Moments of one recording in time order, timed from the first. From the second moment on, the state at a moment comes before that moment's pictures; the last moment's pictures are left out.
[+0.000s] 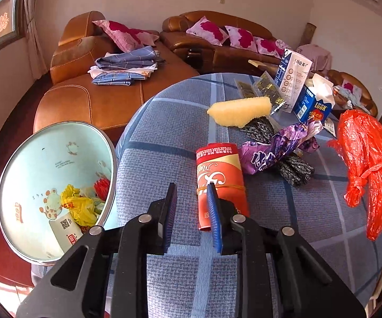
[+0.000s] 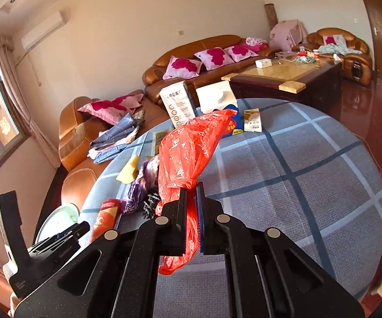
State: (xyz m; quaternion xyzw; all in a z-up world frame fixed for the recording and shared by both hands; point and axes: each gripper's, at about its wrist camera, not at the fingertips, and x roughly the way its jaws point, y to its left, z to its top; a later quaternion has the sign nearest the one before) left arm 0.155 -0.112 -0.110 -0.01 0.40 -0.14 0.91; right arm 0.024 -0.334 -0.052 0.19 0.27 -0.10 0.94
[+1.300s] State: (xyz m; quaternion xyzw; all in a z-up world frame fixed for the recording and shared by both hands) left arm 0.156 -0.108 -0.116 -0.02 0.41 -0.16 0.90; right arm 0.012 -0.302 -0.042 0.17 0.26 -0.08 0.95
